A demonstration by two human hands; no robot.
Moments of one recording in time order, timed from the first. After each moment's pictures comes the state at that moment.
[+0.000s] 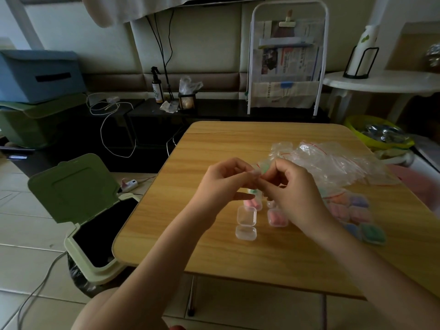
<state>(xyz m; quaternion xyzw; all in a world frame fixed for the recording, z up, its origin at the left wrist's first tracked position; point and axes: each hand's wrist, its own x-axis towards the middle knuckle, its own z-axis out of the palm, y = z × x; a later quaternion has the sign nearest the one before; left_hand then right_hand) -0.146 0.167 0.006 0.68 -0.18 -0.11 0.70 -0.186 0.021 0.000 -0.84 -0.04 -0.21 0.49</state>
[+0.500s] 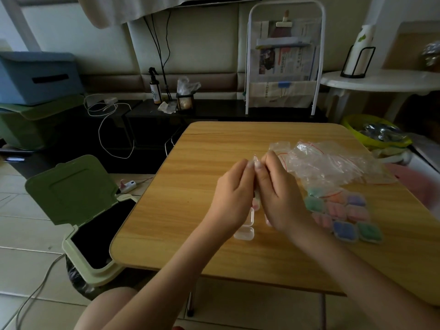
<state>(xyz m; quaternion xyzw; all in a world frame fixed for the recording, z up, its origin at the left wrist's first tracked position) -0.162 0.140 -0.003 0.73 -0.21 0.02 0.65 -0.182 0.038 -0.009 -0.82 -0.14 -0.28 0.48</state>
